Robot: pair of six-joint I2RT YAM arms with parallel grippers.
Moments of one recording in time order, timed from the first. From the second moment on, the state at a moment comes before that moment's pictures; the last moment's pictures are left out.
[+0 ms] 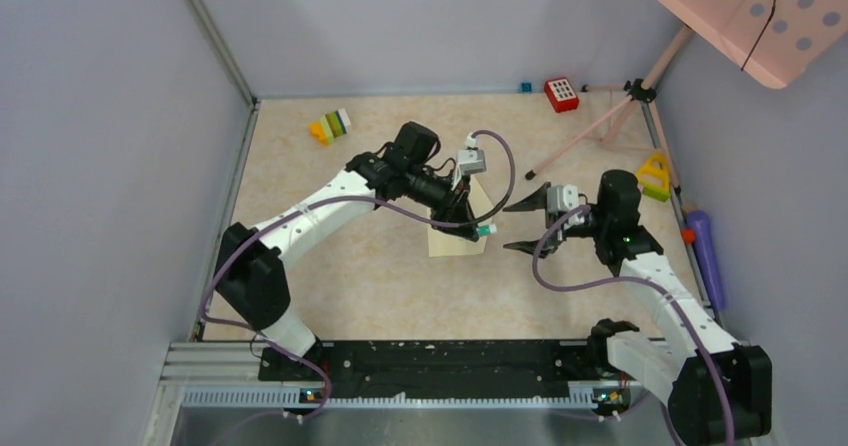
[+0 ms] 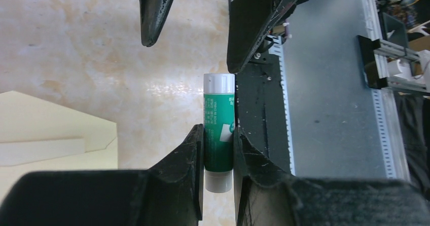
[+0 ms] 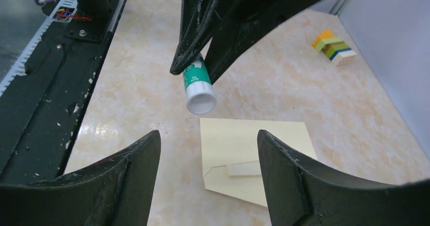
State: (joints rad) left arm -0.69 1.61 1.39 -0.56 0.98 0.19; right arm 0.16 0.96 0.58 0.08 -1.32 -0.52
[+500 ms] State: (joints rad) left arm -0.69 1.70 1.39 -0.56 1.09 0.15; right arm 0.21 0.96 0.58 -0.05 -1.40 -0.79
